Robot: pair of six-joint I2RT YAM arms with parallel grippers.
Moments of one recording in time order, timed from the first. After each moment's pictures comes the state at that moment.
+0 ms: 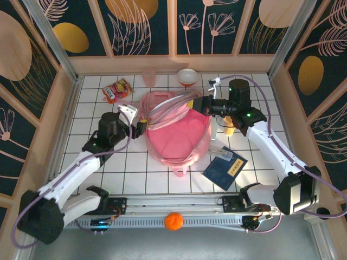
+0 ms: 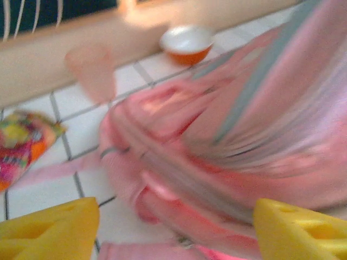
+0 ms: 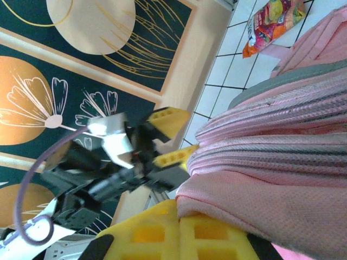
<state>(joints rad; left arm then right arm) -0.41 0.99 0.63 -0.01 0.14 0.13 0.38 1.27 1.10 -0.20 -0.87 0.75</state>
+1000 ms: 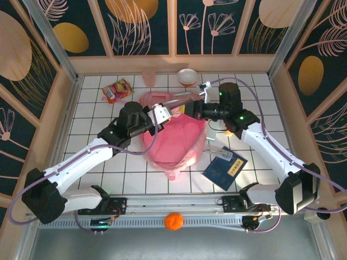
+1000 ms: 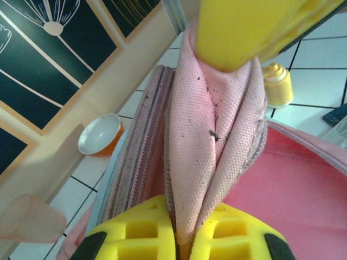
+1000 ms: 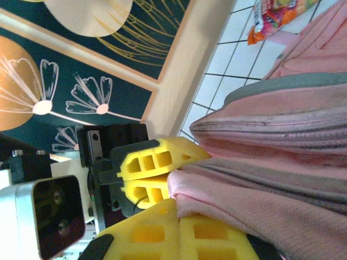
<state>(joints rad) -0.68 1.20 0.93 -0.07 0.18 0.46 0.49 1.27 1.08 -0.19 -0.79 0.74</state>
